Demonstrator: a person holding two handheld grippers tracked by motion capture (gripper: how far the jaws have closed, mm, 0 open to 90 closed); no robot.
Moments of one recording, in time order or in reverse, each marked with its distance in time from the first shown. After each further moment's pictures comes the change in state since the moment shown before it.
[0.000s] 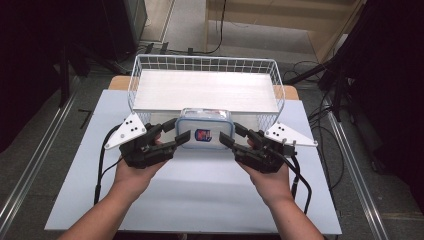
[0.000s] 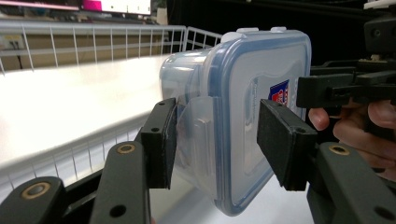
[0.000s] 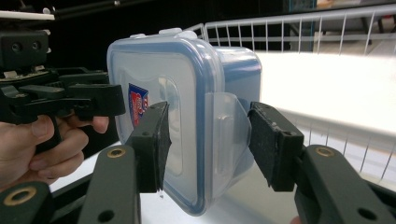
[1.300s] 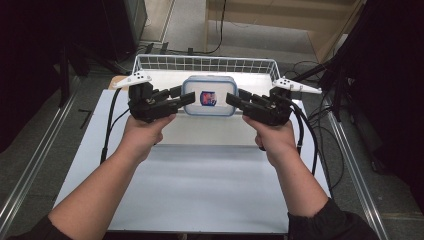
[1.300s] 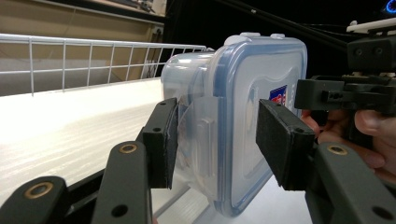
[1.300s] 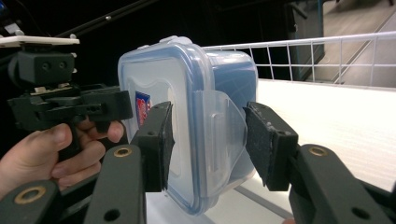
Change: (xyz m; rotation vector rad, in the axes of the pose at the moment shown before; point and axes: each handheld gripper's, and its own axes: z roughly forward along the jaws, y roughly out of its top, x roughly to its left) left arm 0.065 0.047 0.052 0.053 -0.070 -0.215; right arm -0.063 0.059 0.037 0.070 0.043 0.162
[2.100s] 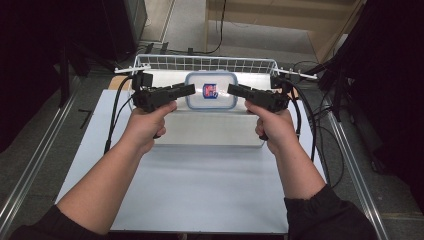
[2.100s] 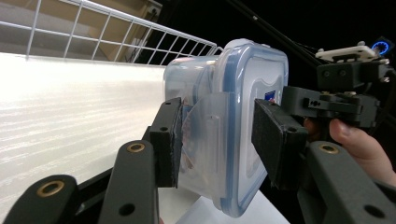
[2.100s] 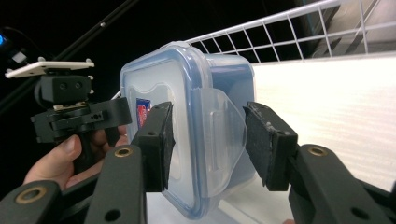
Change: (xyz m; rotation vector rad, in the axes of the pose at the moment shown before) left arm 0.030 0.005 0.016 0.030 -0.060 -0.250; right arm -0.036 0.014 0.018 0.082 0.033 0.226
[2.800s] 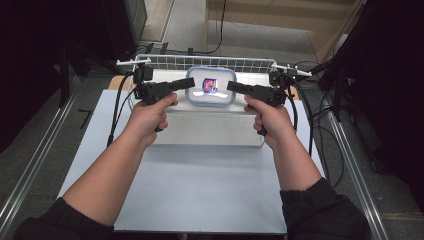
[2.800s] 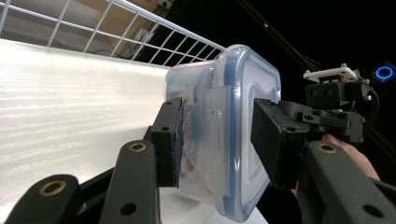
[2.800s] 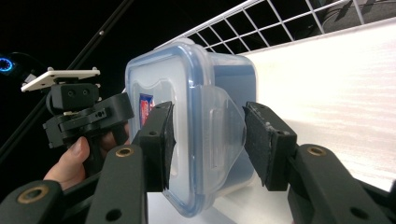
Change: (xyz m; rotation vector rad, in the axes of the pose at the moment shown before) left arm 0.013 0.010 0.010 0.003 0.032 -0.107; right arm -0.020 0.007 0.013 0.039 0.023 0.155
